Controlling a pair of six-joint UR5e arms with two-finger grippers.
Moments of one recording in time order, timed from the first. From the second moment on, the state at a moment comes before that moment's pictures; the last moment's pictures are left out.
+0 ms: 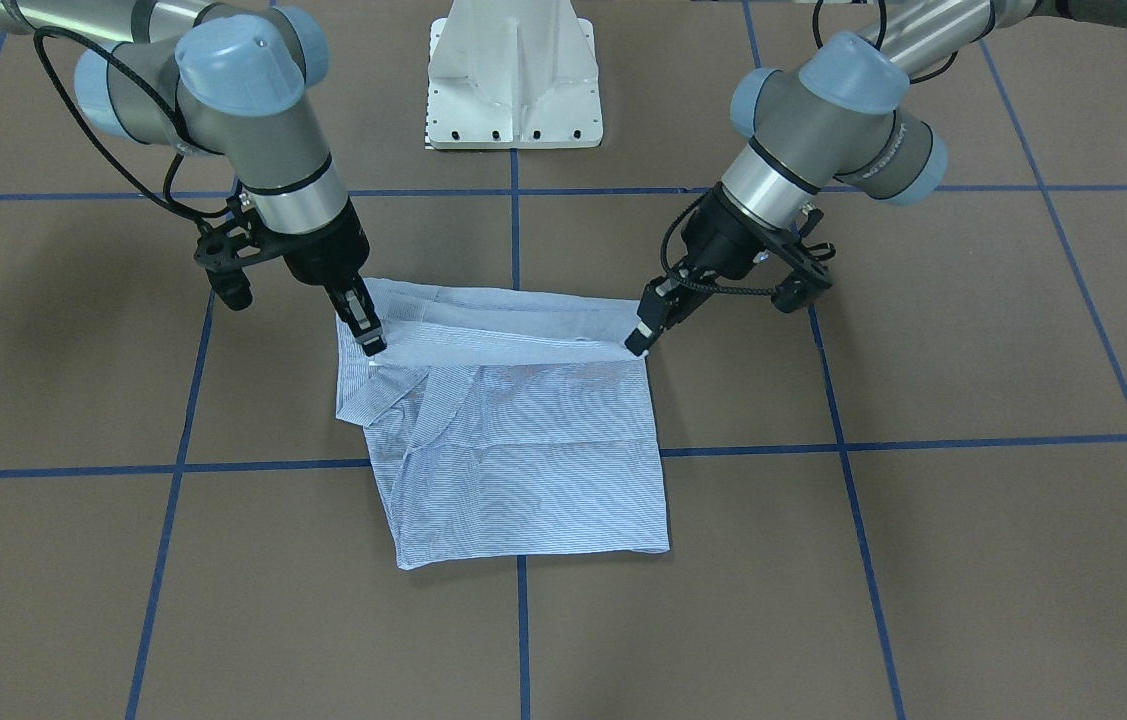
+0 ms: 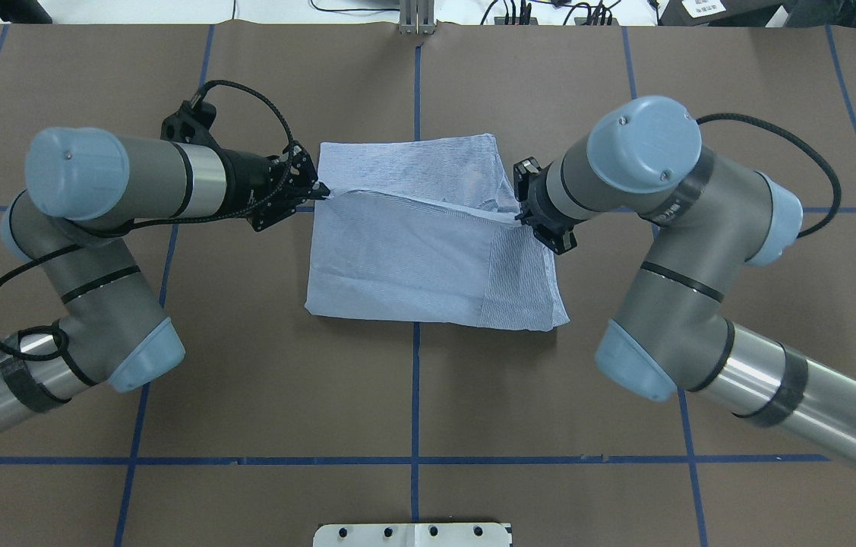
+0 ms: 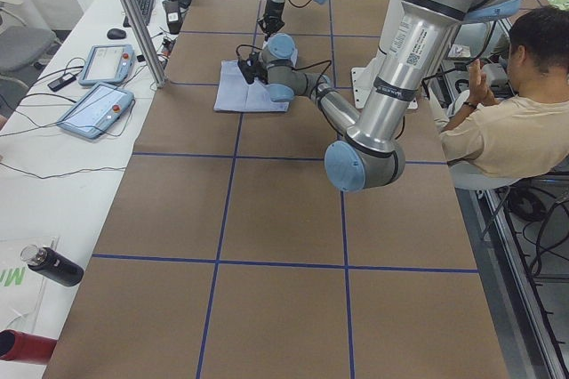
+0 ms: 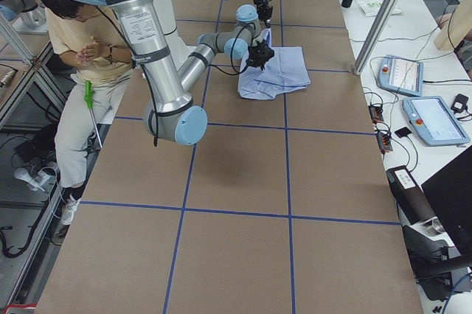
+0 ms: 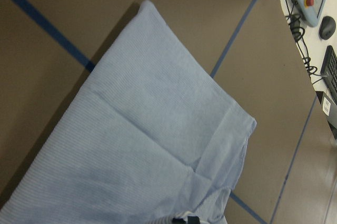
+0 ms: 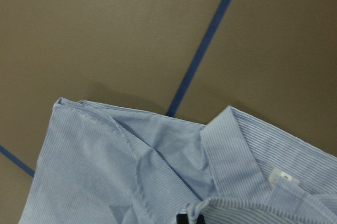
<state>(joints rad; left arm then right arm) -0.71 -2.06 -1.63 -2.40 -1.84 -1.97 0.68 -1.00 1.73 -1.41 1.84 2.23</state>
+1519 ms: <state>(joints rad) -0.79 -2.32 -1.09 -2.60 -1.77 -1.89 0.78 -0.63 1.03 -1.23 1.86 1.88</state>
